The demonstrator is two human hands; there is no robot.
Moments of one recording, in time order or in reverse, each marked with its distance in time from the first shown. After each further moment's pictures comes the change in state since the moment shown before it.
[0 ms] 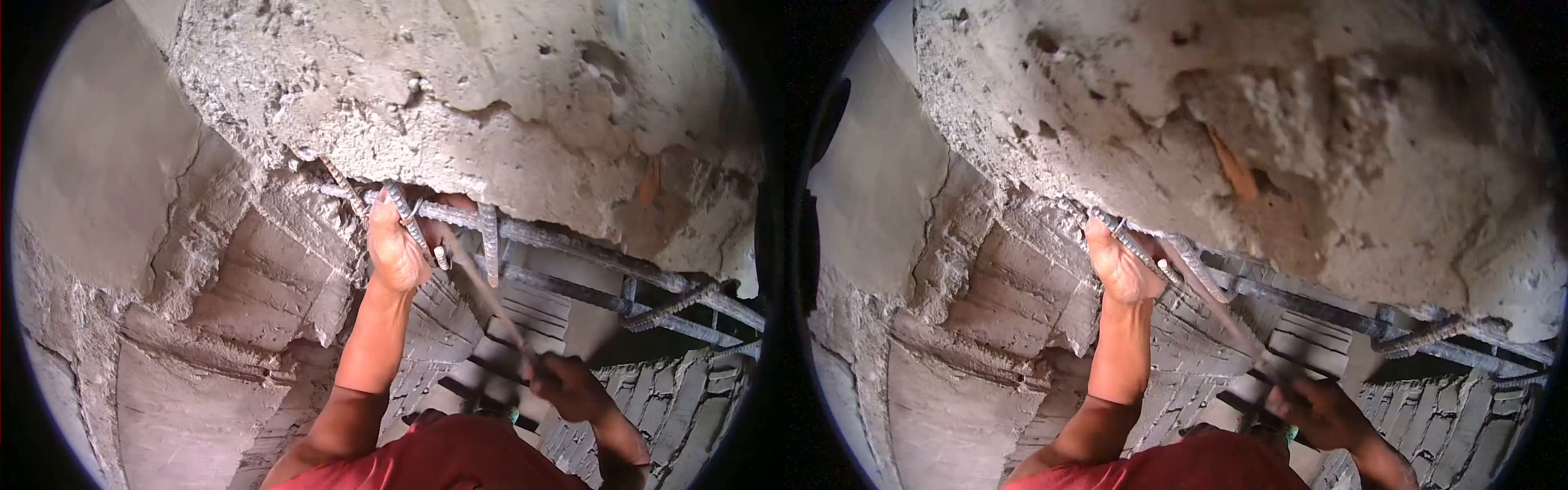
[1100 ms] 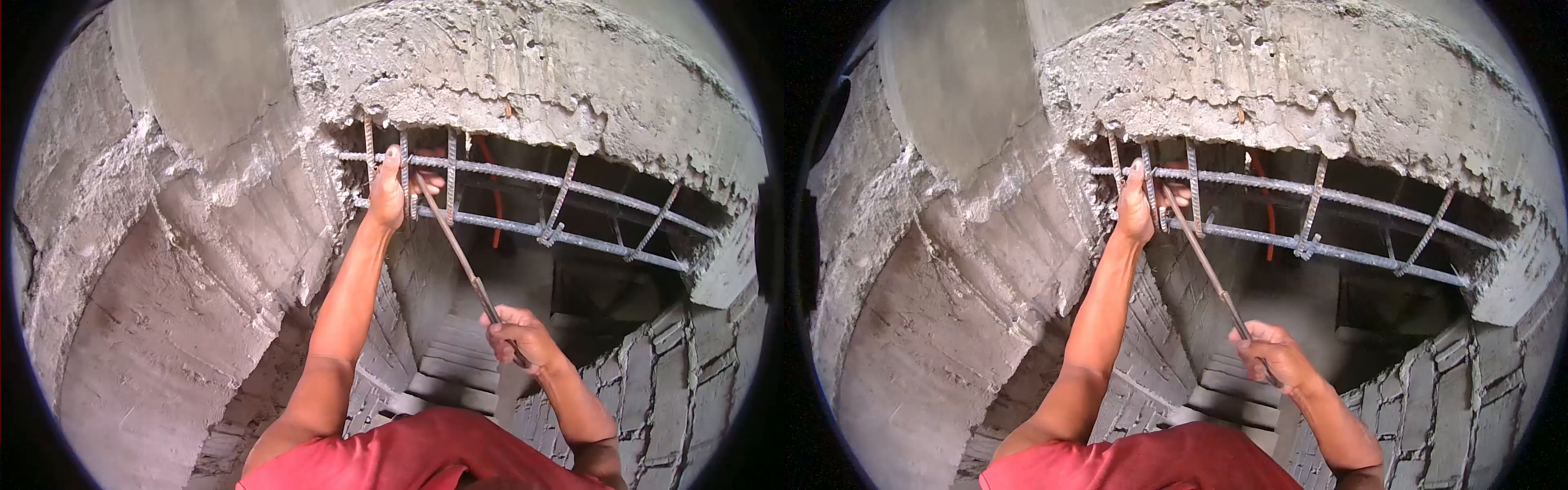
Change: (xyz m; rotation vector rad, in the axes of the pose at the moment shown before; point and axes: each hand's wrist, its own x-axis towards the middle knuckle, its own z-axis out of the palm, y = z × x) left_hand 0.005 0.010 0.013 0.273 -0.025 -0.109; right_hand -0.042 -0.011 0.072 0.595 0.234 -0.077
